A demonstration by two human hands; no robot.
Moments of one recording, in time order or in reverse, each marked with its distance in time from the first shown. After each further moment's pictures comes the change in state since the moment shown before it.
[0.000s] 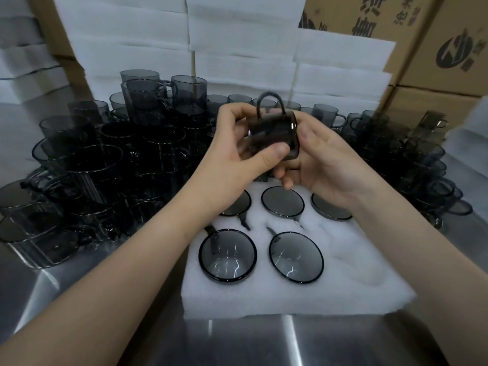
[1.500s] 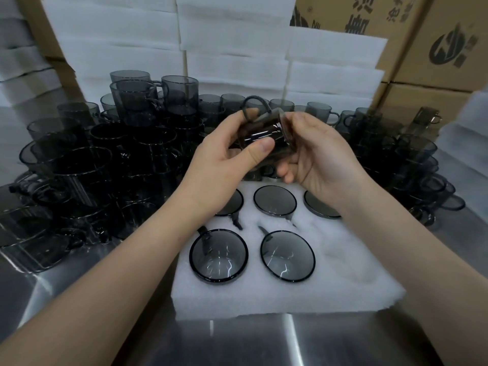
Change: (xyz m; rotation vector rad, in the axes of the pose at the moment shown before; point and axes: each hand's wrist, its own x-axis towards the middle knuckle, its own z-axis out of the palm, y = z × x) left_hand -0.002 0.005 0.005 0.106 0.069 -0.053; right_hand 0.002 0.000 0.008 0.098 0.250 0.004
